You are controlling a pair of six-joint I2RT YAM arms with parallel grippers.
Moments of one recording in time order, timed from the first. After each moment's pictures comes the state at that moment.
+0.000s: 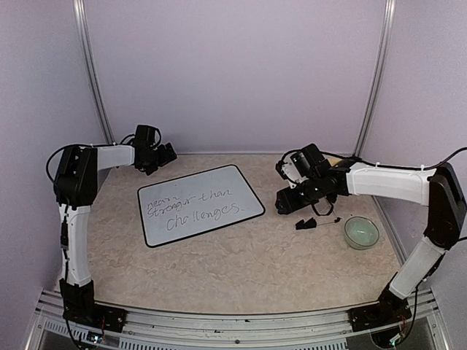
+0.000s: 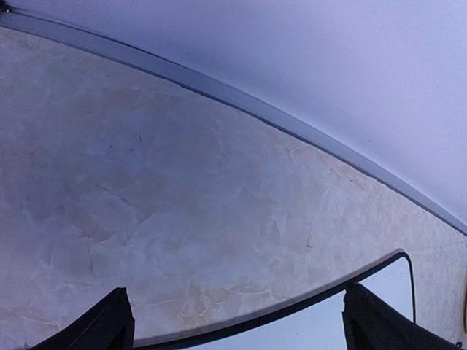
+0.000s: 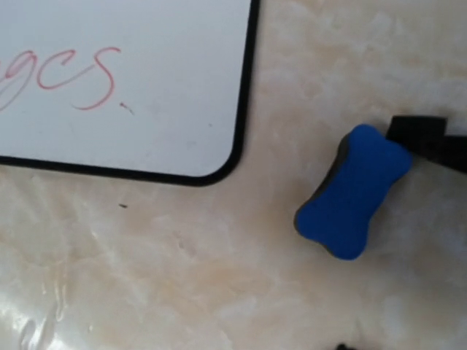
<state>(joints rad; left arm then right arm) -0.19 2.24 1.72 -0.15 0.02 -0.59 0.67 1.63 1.17 -0.44 0.04 0.15</state>
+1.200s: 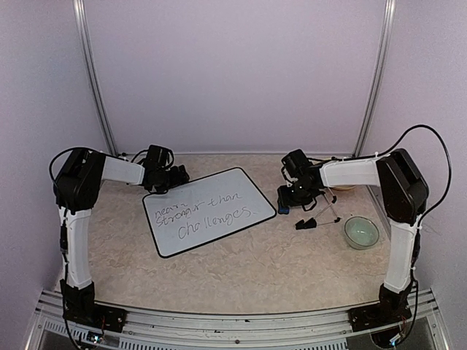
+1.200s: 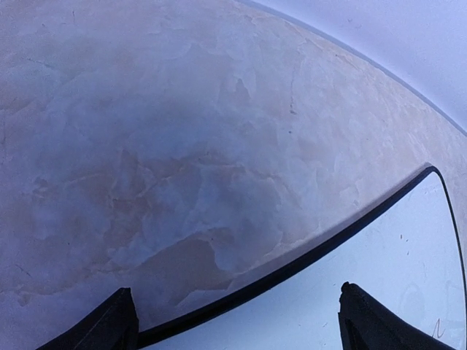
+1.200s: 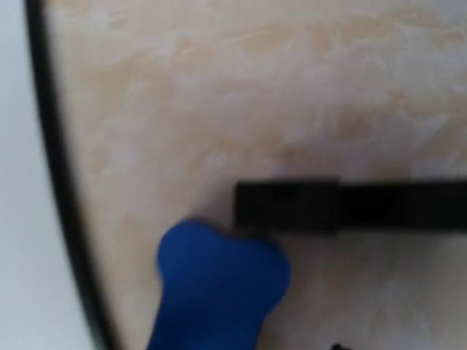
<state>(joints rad) -0.31 2.18 1.42 0.03 0.02 -0.54 0.54 1.99 1.36 -0.40 0.14 0.32</state>
